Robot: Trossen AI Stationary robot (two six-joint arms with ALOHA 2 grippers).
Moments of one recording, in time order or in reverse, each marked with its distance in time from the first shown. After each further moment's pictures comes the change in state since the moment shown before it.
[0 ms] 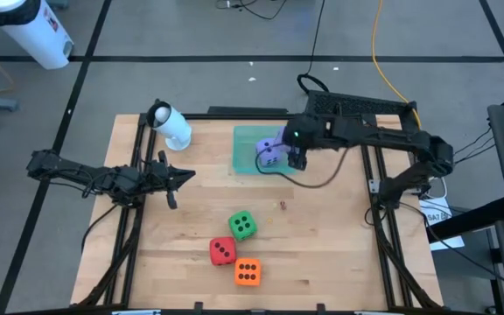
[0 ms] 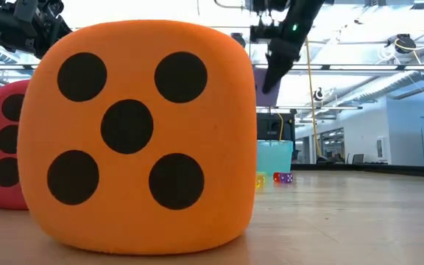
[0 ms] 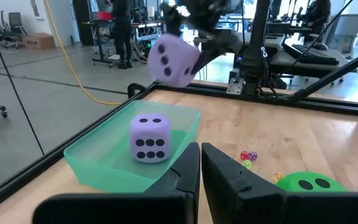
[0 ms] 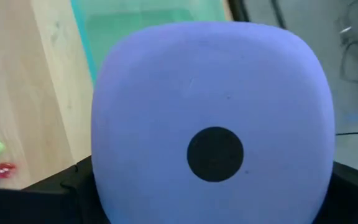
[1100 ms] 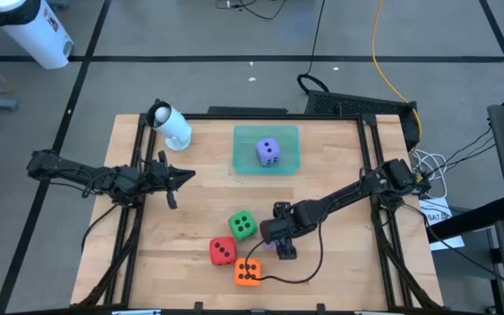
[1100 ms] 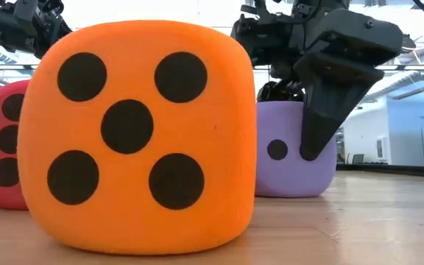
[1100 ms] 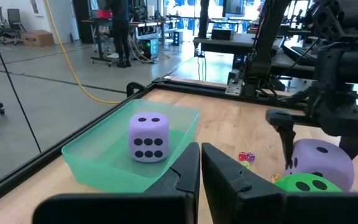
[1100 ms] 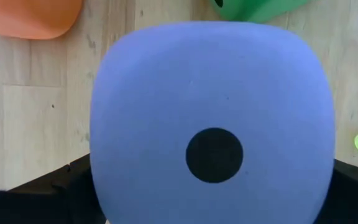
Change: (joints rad) left arm 0.000 0.000 0.000 0.000 0.002 -0.022; right arm 0.621 0.401 0.000 0.150 -0.240 0.415
